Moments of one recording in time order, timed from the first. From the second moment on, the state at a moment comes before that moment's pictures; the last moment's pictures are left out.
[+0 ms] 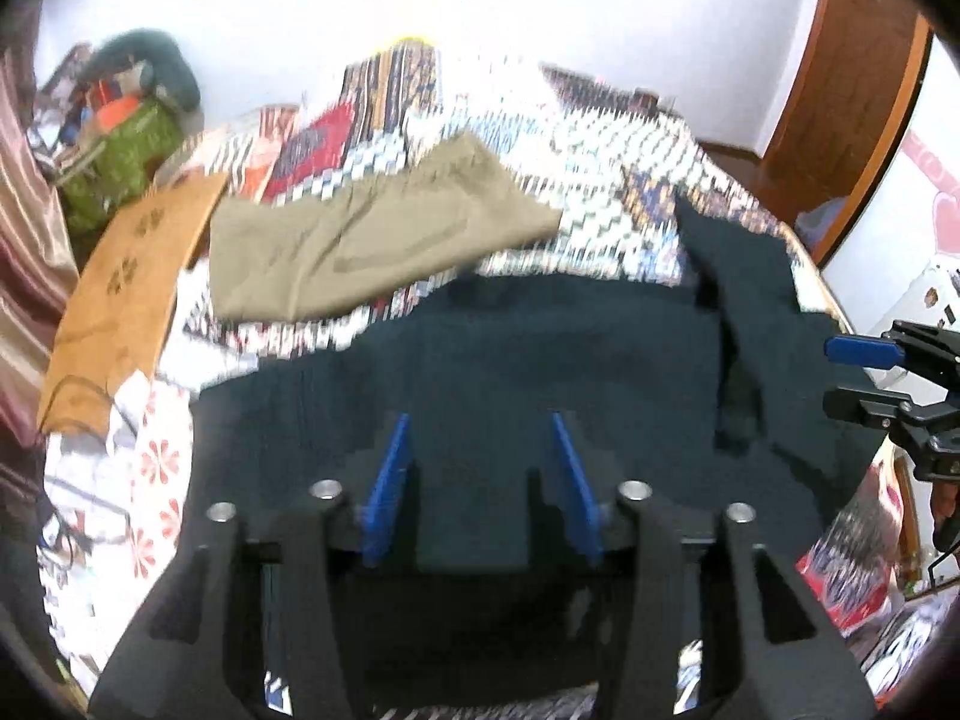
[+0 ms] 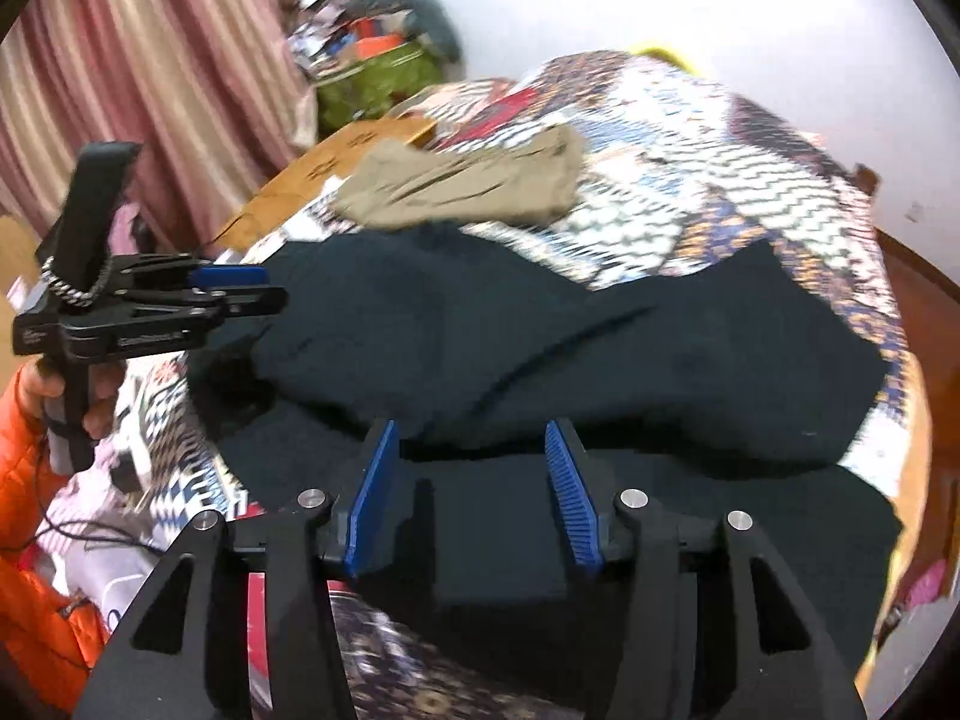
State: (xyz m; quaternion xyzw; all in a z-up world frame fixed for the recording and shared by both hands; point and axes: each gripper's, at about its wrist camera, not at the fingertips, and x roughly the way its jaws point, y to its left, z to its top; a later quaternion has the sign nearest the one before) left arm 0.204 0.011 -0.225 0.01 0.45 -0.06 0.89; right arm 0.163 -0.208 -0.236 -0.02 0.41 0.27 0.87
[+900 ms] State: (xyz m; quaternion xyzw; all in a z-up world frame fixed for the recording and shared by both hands) left arm 0.298 -0.043 -0.269 0.02 0.48 -0.08 0.87; right arm 0.336 -0.320 -0.250 0.03 0.42 0.12 0.90
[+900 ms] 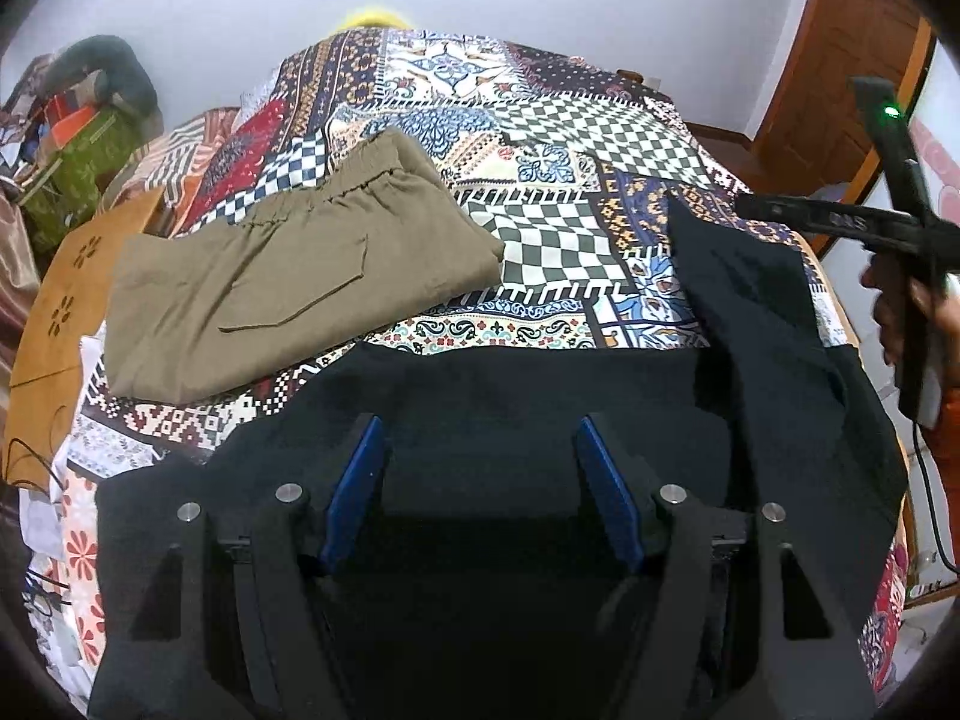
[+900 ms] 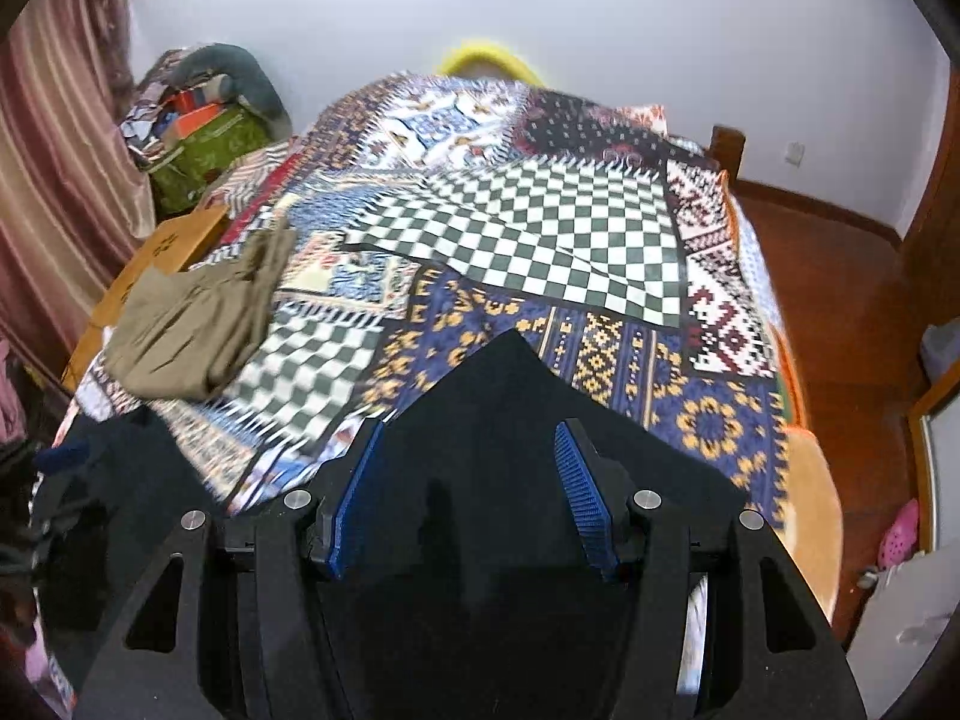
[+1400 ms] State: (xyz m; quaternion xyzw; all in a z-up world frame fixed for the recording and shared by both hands) left arm 0.316 -0.042 -0.295 -0.01 0.51 -0.07 0.86; right arm 0.416 -0.305 -0.307 0.02 0.48 0.14 0.86
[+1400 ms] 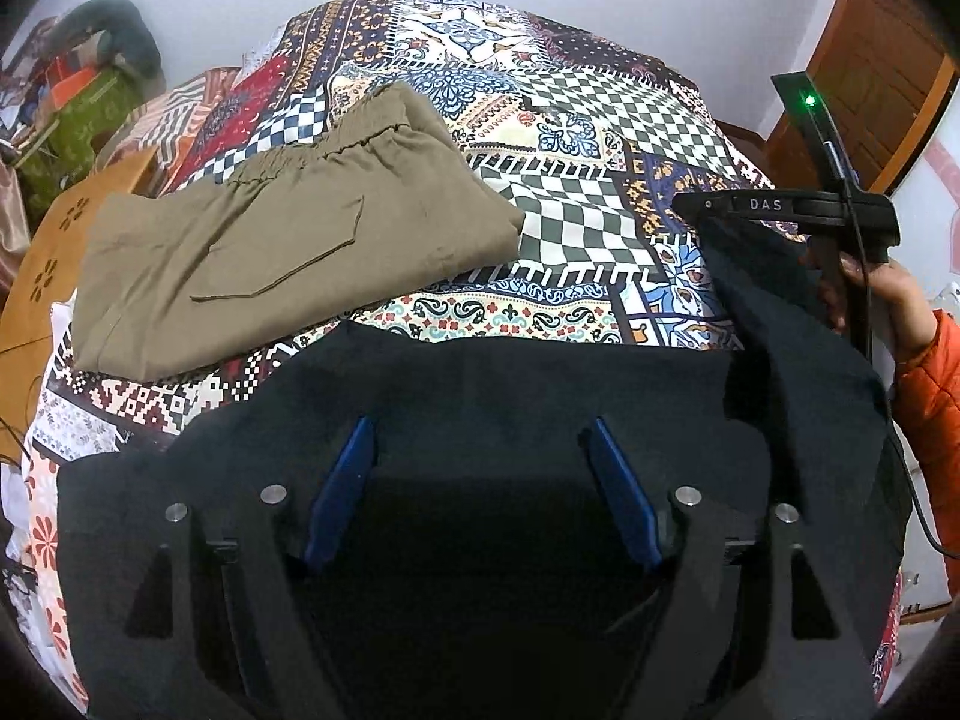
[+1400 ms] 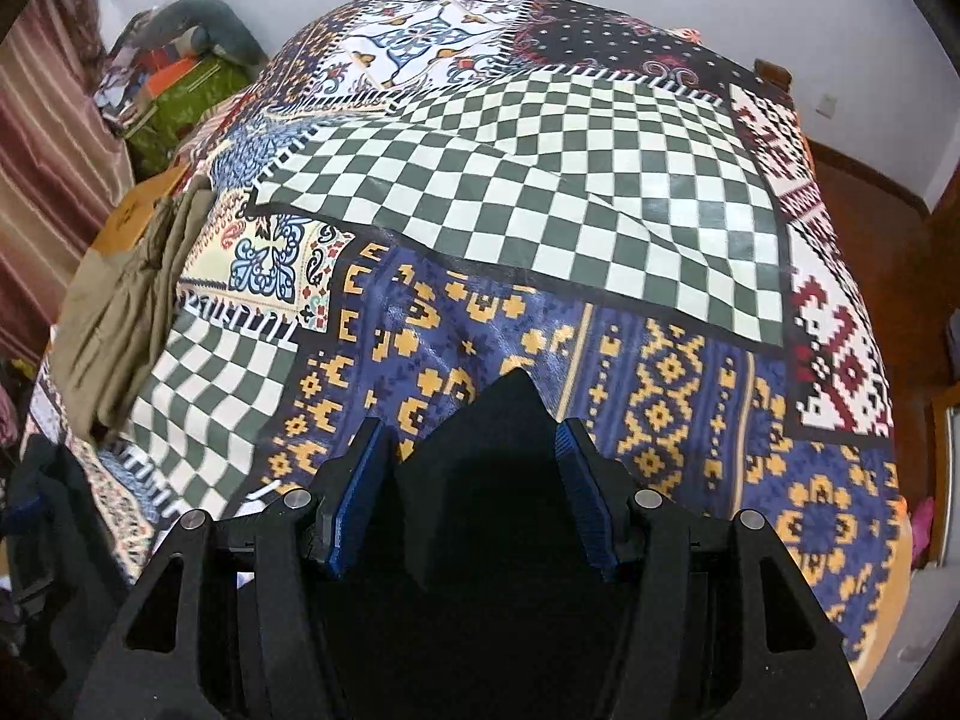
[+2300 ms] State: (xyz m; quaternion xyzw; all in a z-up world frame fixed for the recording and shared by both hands) left arm 0.261 -0.124 -0.248 0.01 0.49 -0.17 0.85; right arm 0.287 -0.359 -0.189 0.06 0.34 0.12 0.93
